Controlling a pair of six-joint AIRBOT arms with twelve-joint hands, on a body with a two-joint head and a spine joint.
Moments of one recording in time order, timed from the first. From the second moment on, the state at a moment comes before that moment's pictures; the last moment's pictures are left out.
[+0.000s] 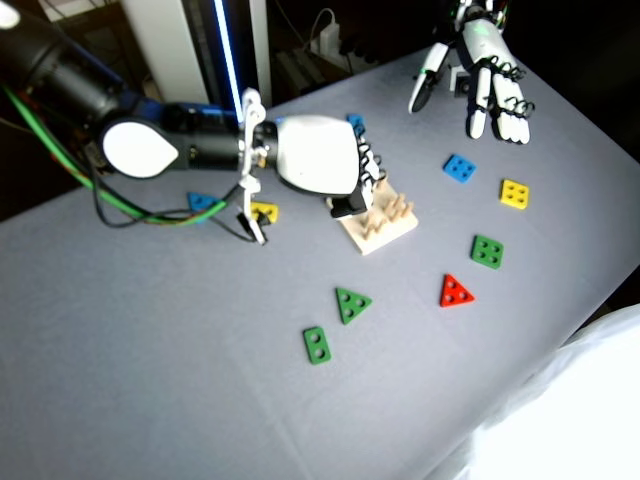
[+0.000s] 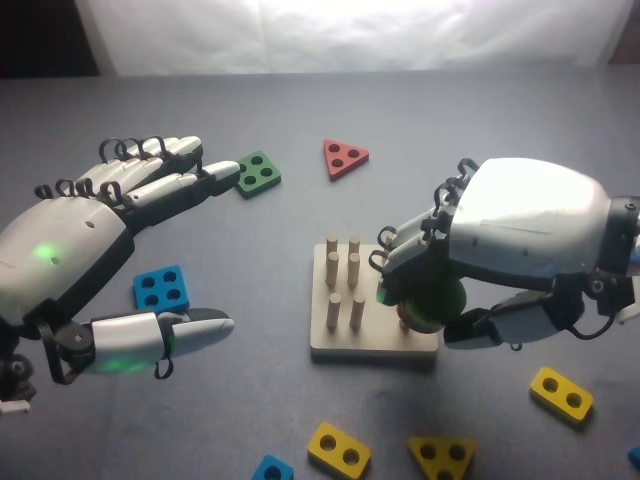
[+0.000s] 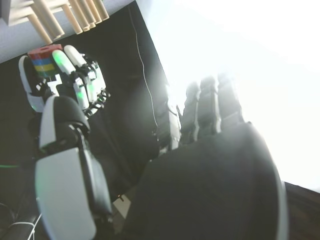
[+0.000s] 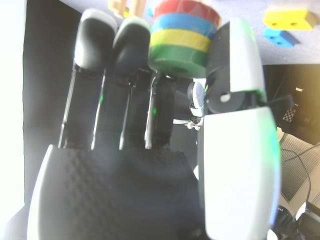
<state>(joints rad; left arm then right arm) 1.15 -0.83 0.97 -0.25 -1.25 0.75 -0.77 -1.10 1.17 -0.55 0.68 -0.55</state>
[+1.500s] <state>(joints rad) 1.15 -0.83 0.98 -0.24 -1.25 0.74 -0.77 -1.15 1.21 -0.58 0.71 -0.48</state>
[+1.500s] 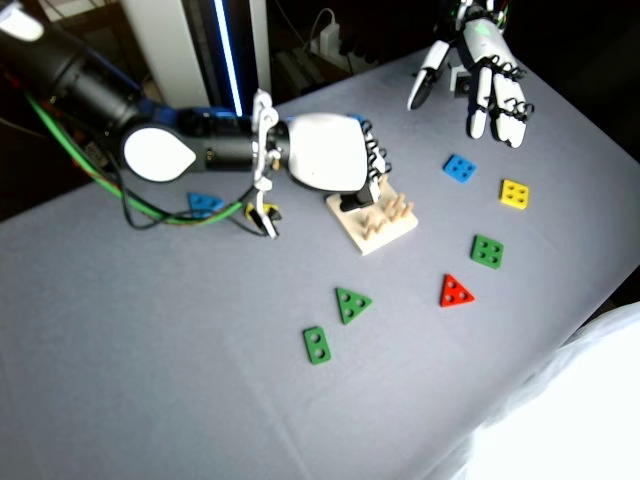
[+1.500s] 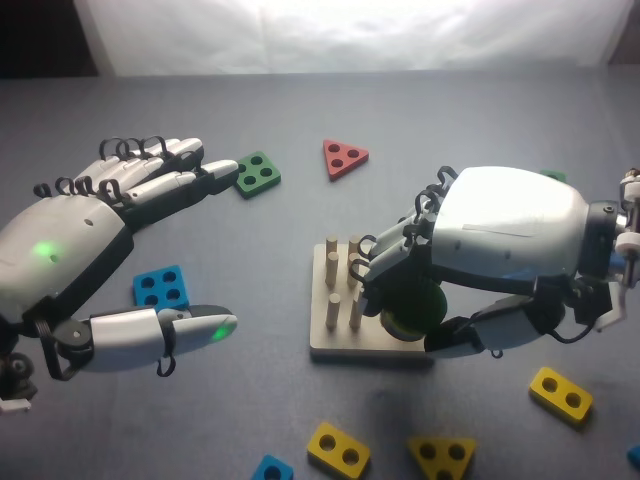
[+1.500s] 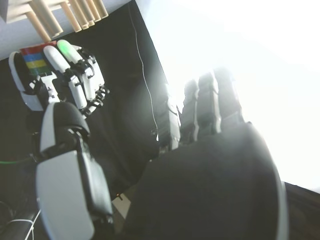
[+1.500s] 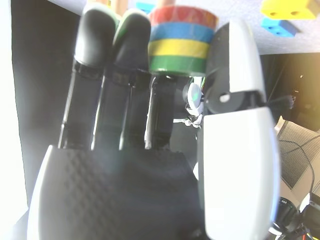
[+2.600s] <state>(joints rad) 1.15 -0.83 0.98 -0.24 -1.25 0.74 -0.77 -1.15 1.24 -0.52 0.64 -0.49</state>
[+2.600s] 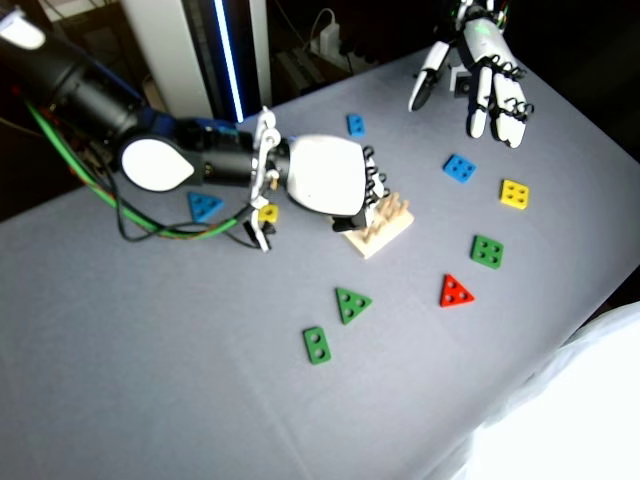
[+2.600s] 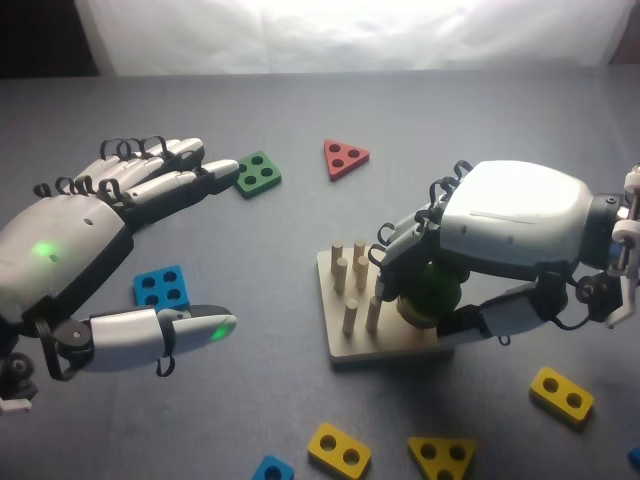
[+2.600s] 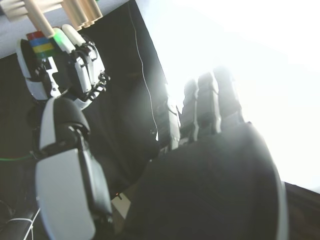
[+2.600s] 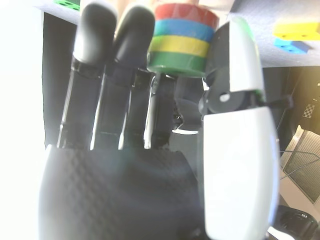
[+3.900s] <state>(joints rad) 1.16 -0.82 0.96 -0.30 -1.46 0.72 -1.01 -0.90 1.08 0.01 1.27 -0.59</state>
